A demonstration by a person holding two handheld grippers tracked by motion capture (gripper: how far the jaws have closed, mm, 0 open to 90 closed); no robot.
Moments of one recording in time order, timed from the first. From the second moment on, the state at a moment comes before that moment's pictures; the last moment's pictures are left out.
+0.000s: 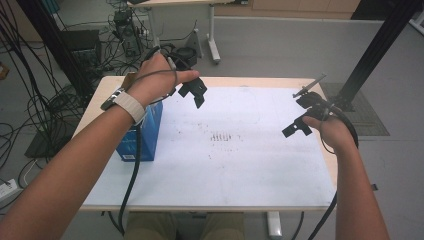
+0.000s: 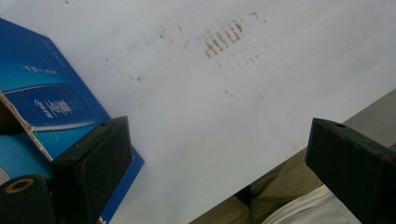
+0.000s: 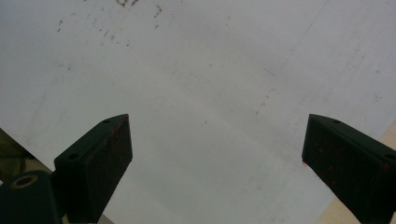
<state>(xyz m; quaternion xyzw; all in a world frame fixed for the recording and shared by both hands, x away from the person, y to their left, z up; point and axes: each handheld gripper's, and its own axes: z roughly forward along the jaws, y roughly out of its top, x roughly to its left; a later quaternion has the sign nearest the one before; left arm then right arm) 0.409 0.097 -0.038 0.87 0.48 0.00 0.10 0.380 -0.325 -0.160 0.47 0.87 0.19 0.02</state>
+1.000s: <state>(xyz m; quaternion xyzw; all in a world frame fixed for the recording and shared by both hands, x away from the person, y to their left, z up) 0.407 0.087 -0.054 0.86 0.51 0.00 0.10 0.376 -0.323 -0.159 0.46 0.87 0.19 0.02</state>
